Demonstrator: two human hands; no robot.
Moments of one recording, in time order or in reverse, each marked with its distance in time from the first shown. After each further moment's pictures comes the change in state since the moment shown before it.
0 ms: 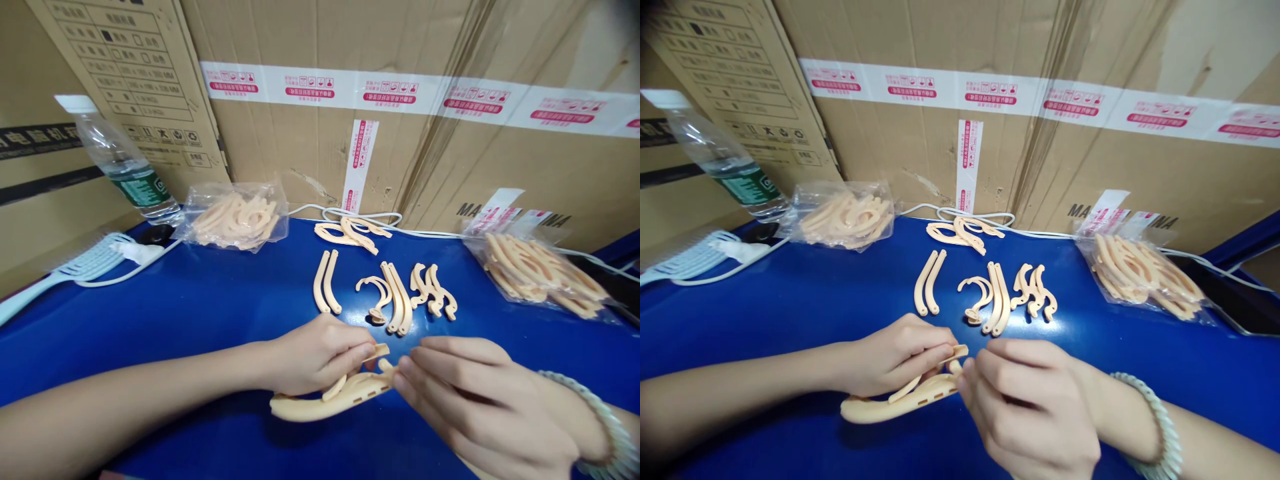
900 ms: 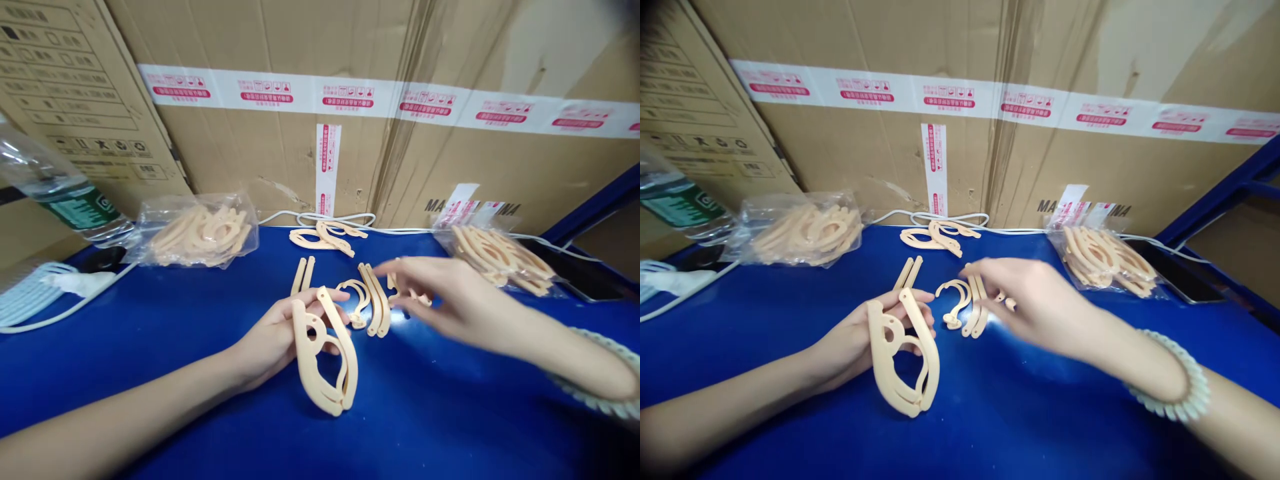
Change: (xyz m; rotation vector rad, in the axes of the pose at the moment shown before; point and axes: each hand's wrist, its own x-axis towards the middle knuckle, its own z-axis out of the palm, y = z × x) left_hand 0.006 -0.013 -0.002 -1.188 0.386 -0.411; right_hand 0.037 0.044 -0.058 -0.237 -0.359 0.408
